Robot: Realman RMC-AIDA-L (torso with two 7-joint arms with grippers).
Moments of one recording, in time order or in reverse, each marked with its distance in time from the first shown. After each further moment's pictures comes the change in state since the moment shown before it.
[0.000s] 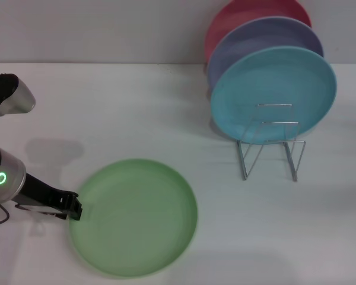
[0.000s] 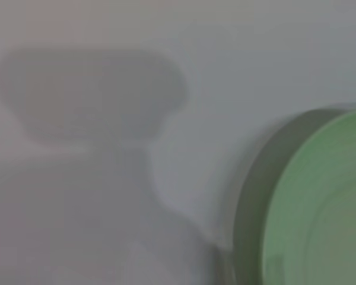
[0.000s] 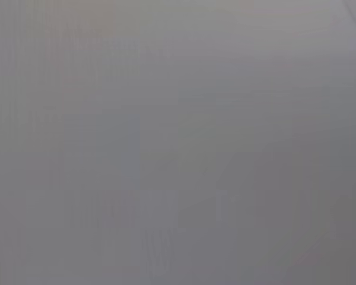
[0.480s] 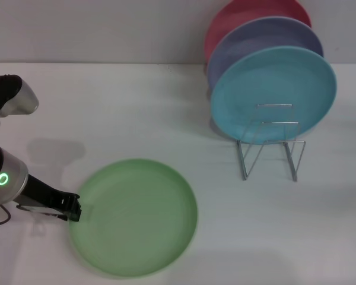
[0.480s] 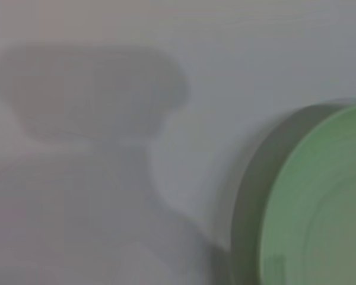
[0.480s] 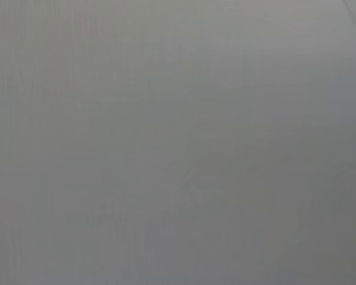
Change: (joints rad) left arm -0.007 0.001 0.008 -0.013 -0.001 0.001 0.006; right arm 0.000 -0.001 0.000 0.002 0.000 -0.003 0.001
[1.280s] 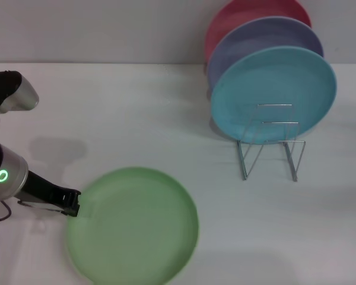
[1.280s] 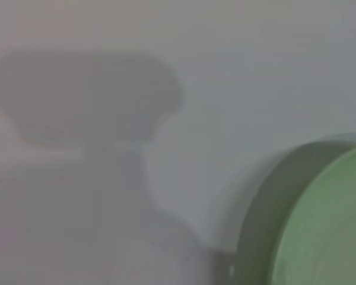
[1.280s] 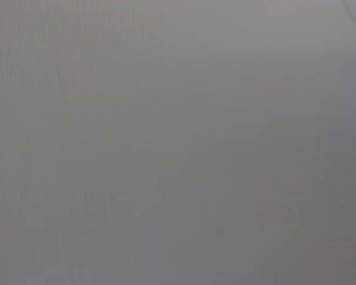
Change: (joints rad) left arm -0.001 0.000 -0.009 0.009 -0.010 0.001 0.020; right arm -0.005 0.003 -0.002 0.001 0.000 0.000 0.002
